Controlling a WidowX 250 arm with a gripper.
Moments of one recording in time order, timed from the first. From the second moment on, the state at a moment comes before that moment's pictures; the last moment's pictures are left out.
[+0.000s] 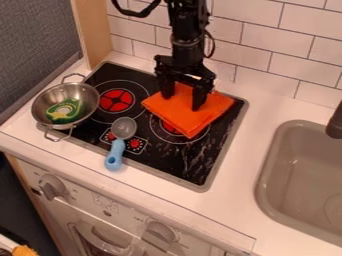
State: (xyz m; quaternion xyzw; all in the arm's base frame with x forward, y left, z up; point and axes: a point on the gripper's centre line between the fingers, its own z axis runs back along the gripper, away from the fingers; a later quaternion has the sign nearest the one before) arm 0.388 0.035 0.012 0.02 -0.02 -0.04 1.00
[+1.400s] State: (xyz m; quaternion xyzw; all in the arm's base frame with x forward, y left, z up) arm 0.384 0.198 0.020 0.04 -0.02 0.06 1.00
